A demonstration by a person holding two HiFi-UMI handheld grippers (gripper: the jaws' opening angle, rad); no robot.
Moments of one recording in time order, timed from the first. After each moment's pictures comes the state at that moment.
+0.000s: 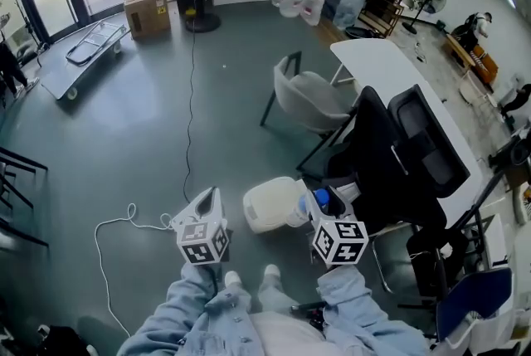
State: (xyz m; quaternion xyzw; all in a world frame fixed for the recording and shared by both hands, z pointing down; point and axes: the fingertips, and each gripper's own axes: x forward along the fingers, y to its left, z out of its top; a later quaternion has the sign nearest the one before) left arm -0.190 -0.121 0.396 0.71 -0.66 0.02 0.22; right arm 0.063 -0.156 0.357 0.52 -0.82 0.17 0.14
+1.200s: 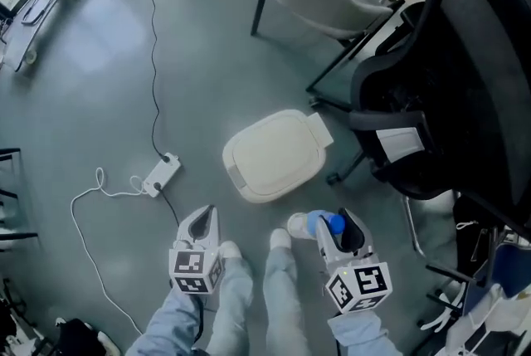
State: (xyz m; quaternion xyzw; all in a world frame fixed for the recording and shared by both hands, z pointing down) left arm -0.112 -0.114 0.766 0.74 -0.58 0.20 0.29; right arm 0.137 -0.130 0.686 0.52 -0.79 0.27 0.18
